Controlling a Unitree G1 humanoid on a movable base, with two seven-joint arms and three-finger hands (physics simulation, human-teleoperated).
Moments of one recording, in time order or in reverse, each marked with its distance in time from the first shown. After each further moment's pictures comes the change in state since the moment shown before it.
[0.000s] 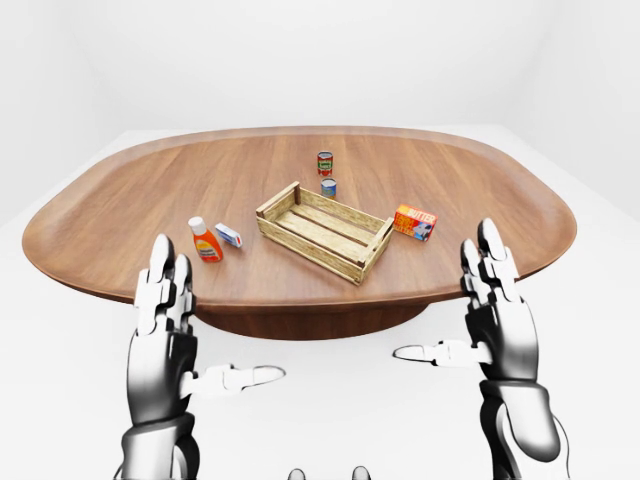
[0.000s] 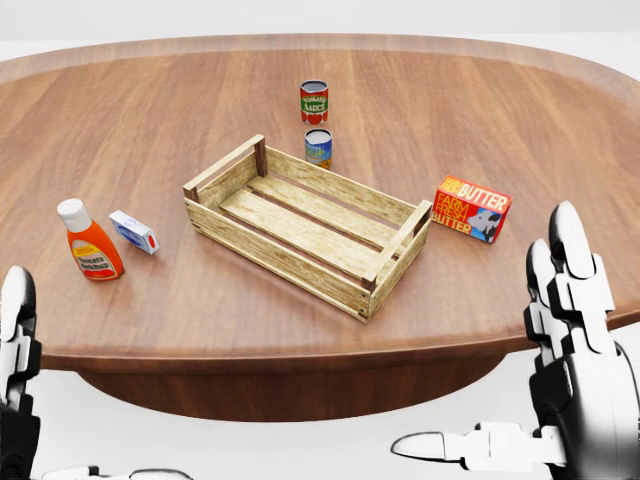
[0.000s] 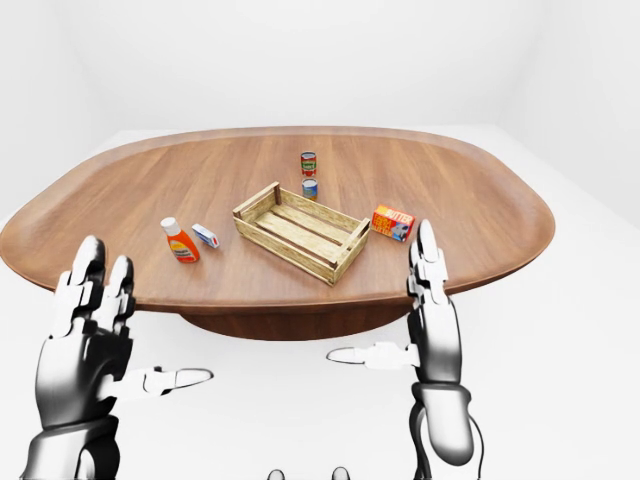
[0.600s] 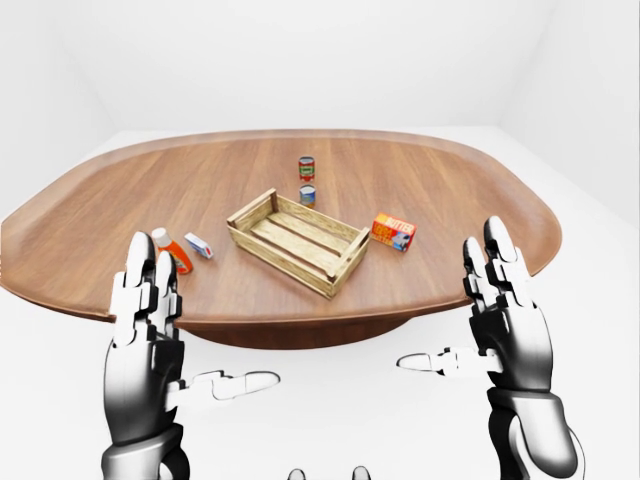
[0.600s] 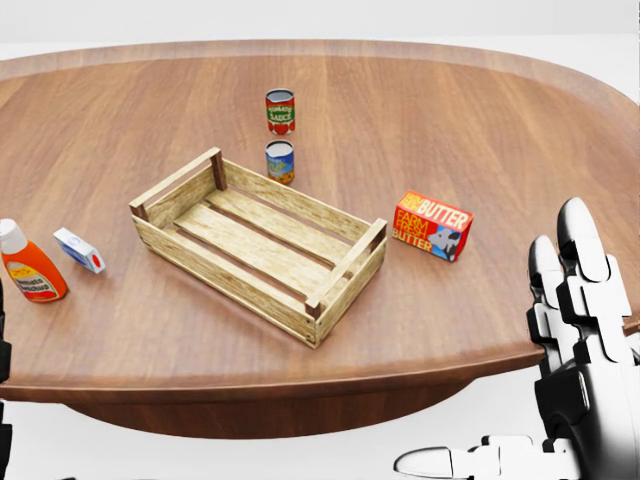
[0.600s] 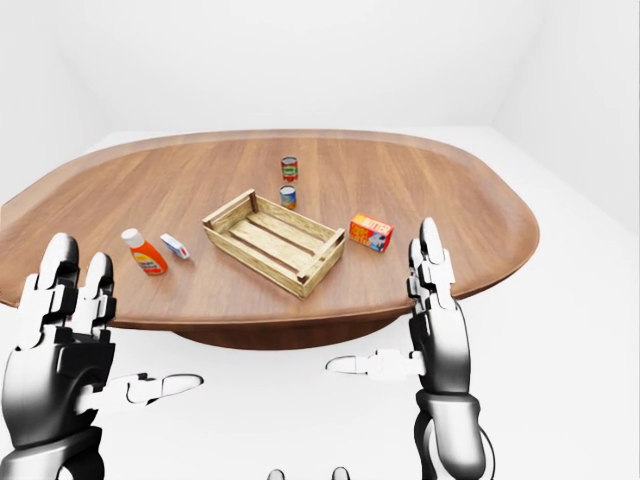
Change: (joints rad) left arm 0.048 -0.024 0.020 -0.095 0.012 -0.017 -0.015; right arm 0.043 0.007 -0.004 -0.082 0.044 0.000 0.042
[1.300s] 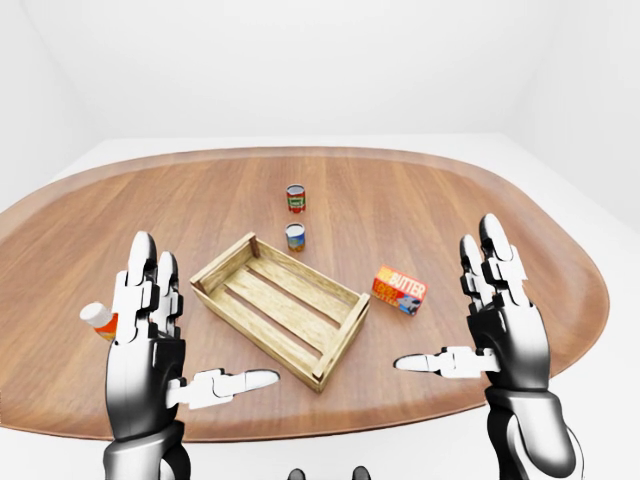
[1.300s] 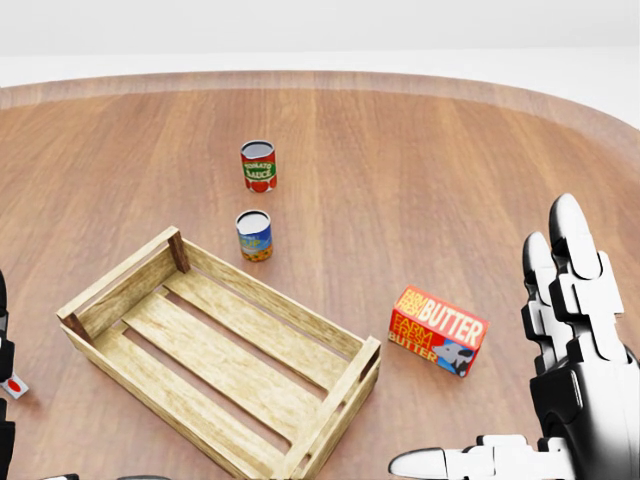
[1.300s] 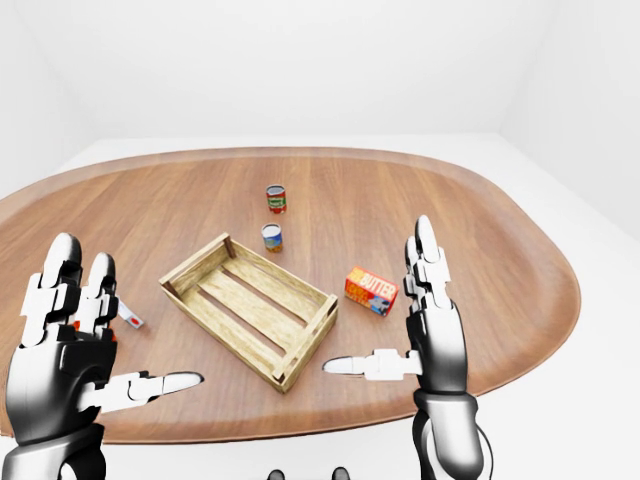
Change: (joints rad) left arm -0.012 0.001 0.006 0.012 -0.010 0.010 -0.001; right arm -0.006 -0.009 0.016 -0.005 -0.019 0.000 0.003
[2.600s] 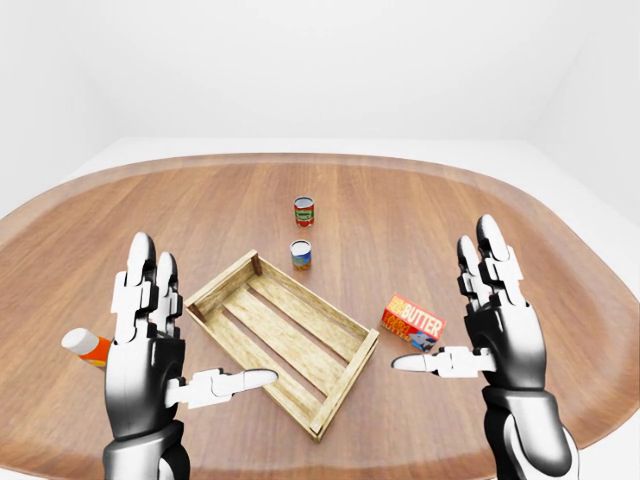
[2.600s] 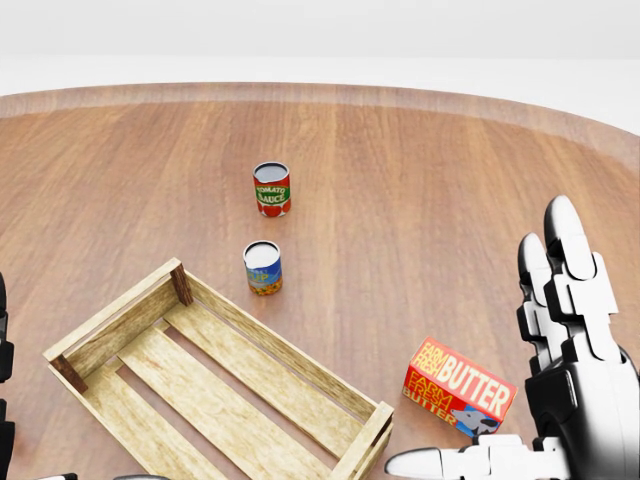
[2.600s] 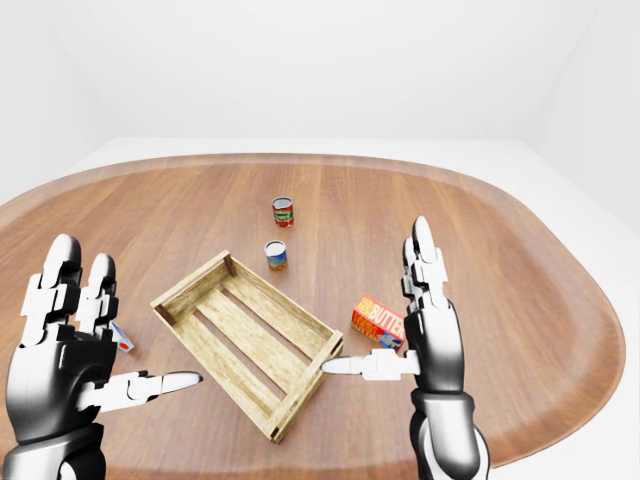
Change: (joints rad) left arm -0.003 -0.005 0.011 0.009 -0.013 0.000 -0.006; right arm 0.001 -0.003 0.014 0.006 0.002 0.000 -0.012
